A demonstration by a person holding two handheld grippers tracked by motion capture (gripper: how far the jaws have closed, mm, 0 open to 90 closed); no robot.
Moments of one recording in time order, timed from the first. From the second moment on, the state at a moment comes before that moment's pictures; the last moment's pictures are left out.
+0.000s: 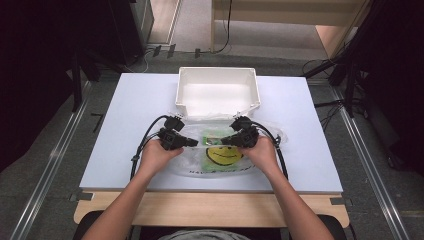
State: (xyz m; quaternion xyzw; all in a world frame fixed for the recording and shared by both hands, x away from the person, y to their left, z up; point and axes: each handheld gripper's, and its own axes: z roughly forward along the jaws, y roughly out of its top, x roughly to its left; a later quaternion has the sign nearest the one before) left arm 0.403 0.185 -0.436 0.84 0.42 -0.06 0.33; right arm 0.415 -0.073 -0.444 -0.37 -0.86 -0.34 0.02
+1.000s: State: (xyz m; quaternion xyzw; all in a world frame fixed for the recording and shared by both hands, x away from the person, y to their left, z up) left arm 0.403 0.182 -0.439 0.84 0.42 -0.05 0.34; right arm 0.463 -0.059 -0.444 -0.40 -0.85 -0.33 -0.02
